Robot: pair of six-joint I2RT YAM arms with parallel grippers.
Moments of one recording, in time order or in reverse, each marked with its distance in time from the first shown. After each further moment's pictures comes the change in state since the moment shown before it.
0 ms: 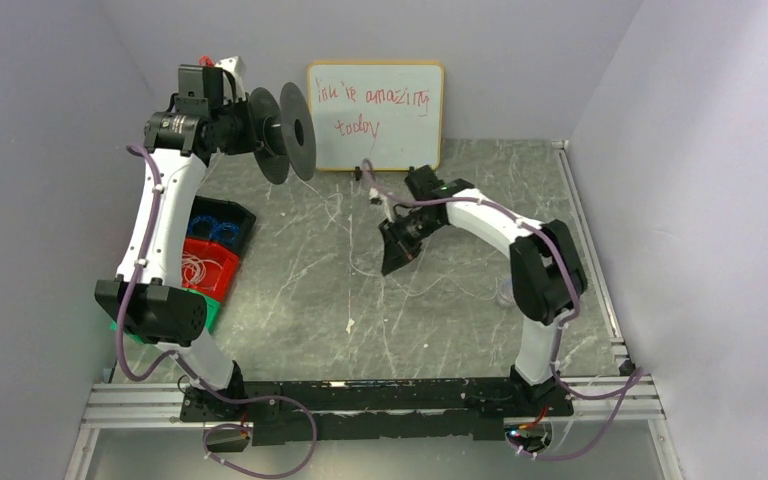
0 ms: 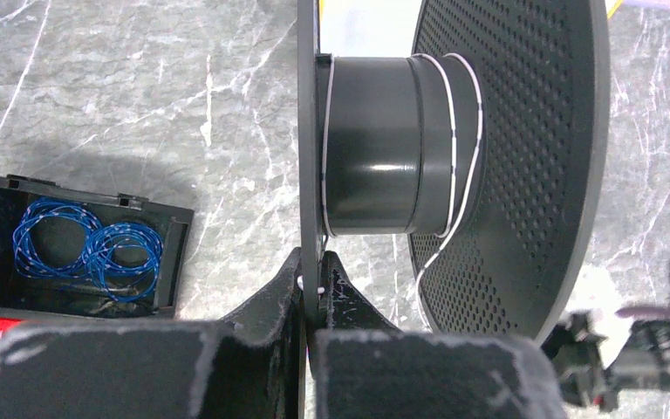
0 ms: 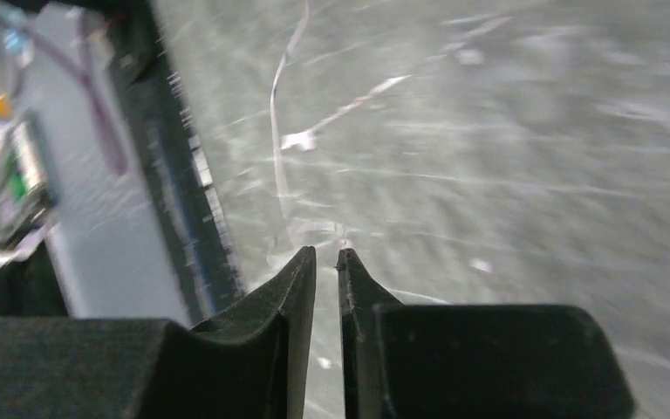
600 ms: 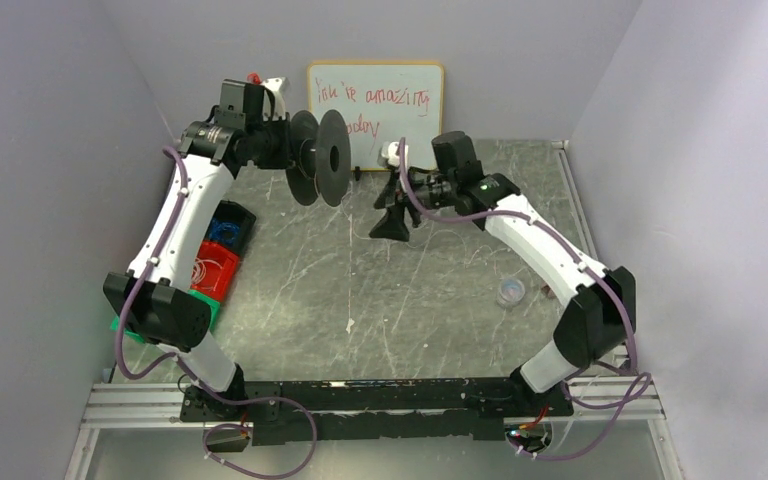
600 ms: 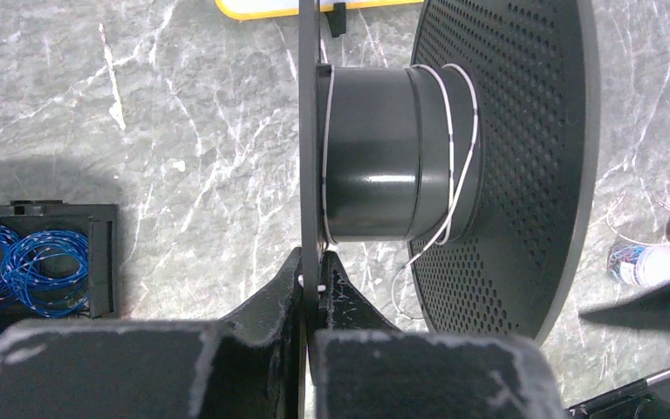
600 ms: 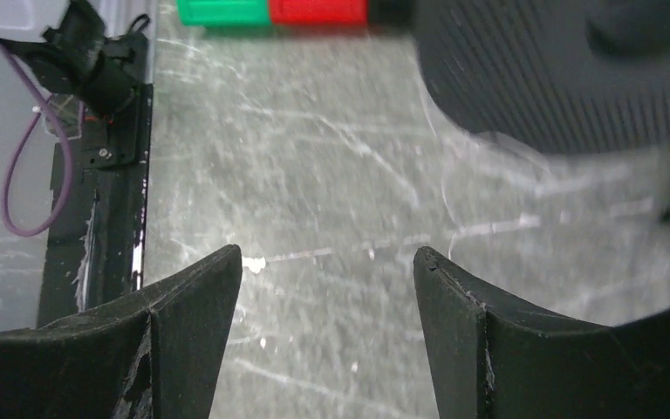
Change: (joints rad) left arm -0.139 -0.023 -0.119 0.043 0.025 0.029; right arm -0.064 -0.332 -0.018 0.339 0.003 -0.058
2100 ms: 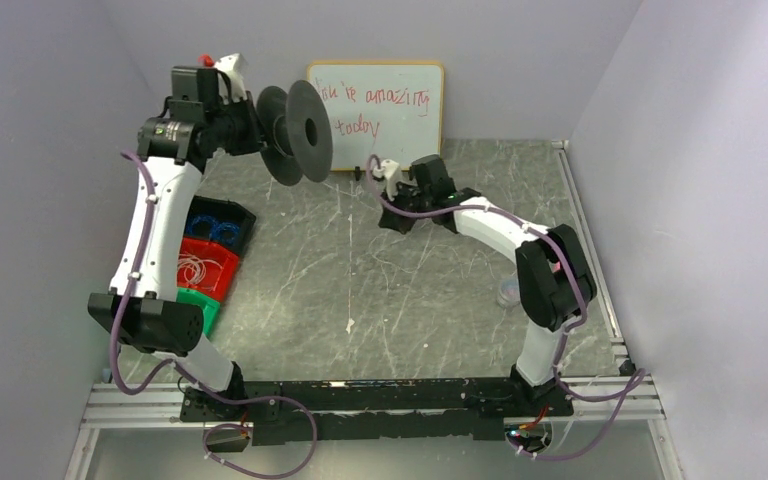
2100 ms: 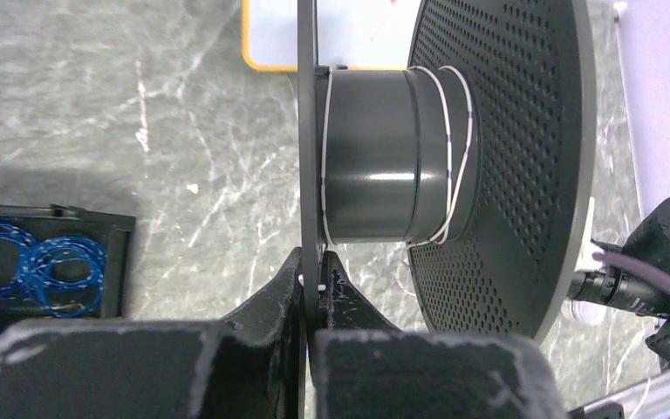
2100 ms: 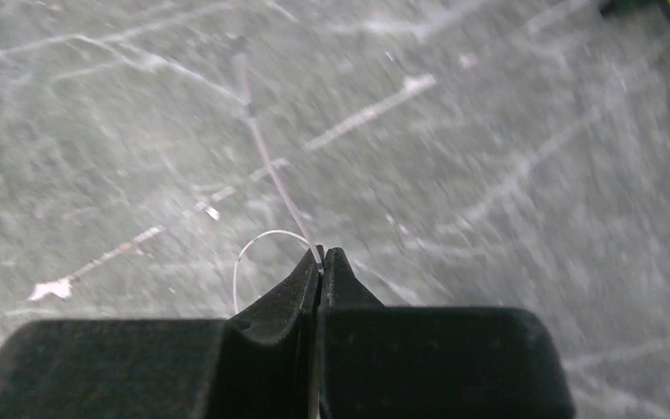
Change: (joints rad) left arm 0.104 -0.040 0.072 -0.014 0.095 -0.057; right arm 0.051 0.249 -0.098 0.303 0.360 0.053
